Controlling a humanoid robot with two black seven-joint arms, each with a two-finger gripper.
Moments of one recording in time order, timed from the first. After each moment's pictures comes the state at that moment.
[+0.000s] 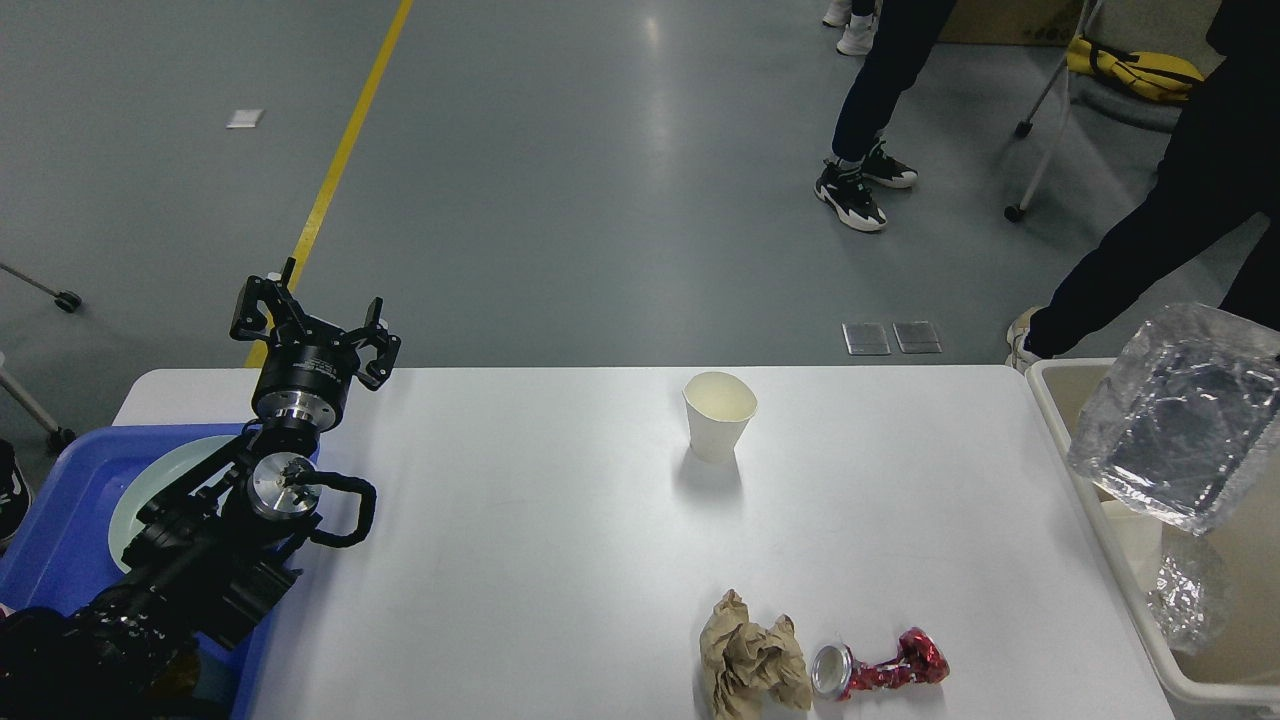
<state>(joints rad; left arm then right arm) -0.69 0.15 -0.83 -0.45 -0.21 -0.34 -0.44 1.37 -0.83 -0.95 0.74 -0.29 0.17 -0.08</state>
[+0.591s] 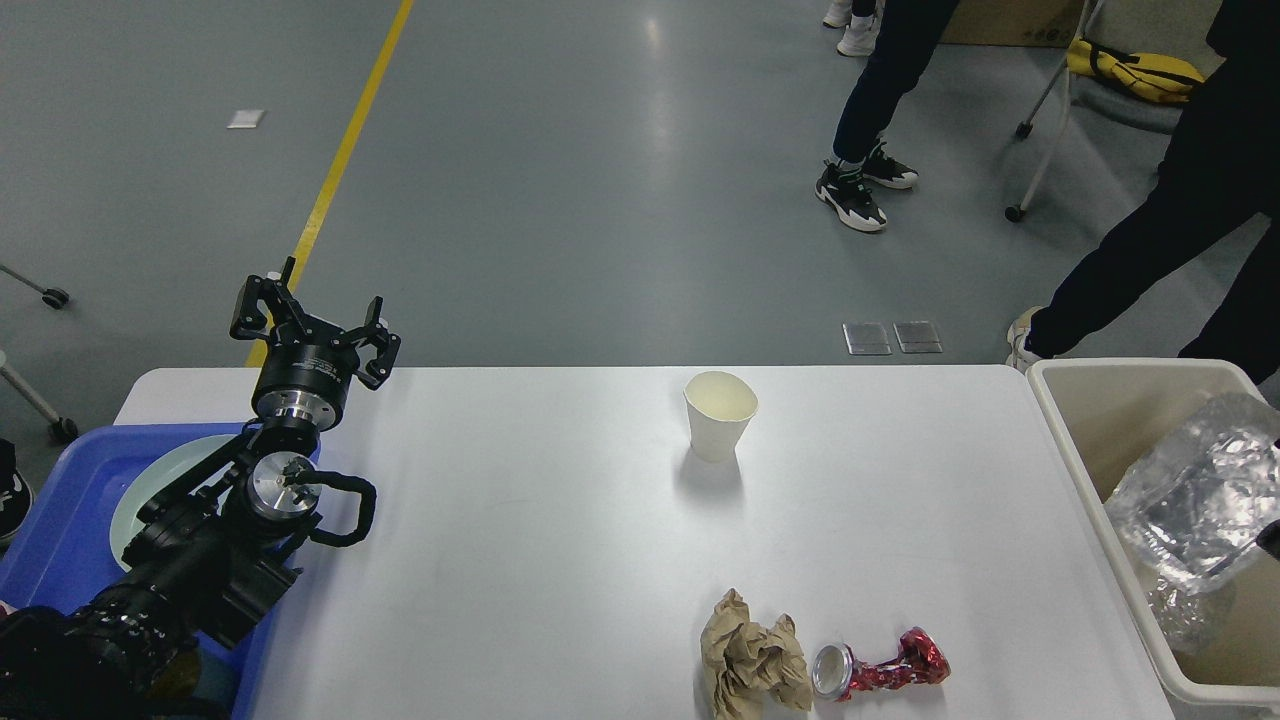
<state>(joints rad) -0.69 0.15 -0.83 -0.45 -0.21 -0.34 -0.44 0.81 -0.54 -0.90 0.31 0.02 -0.38 -0.09</state>
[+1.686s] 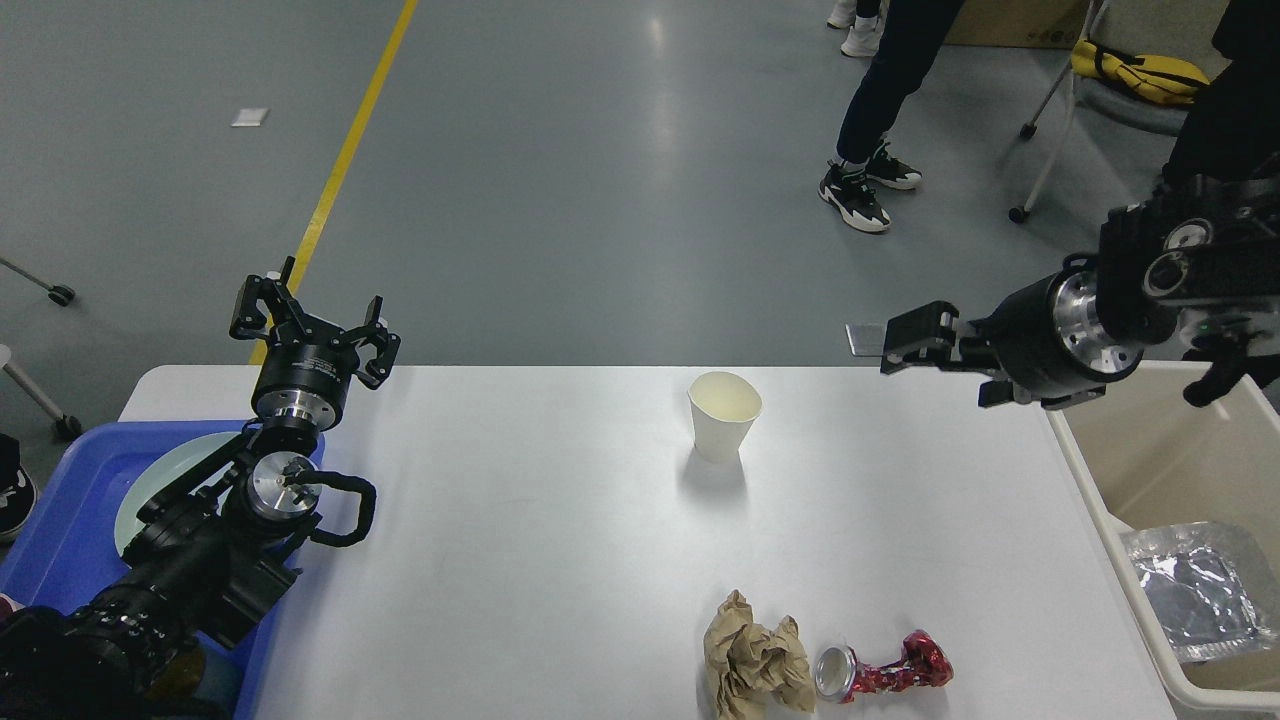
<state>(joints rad) -0.69 0.15 -0.83 -0.45 -0.21 -0.34 -0.44 2.17 -0.52 -1.16 1.71 -0.10 0.30 -0.07</state>
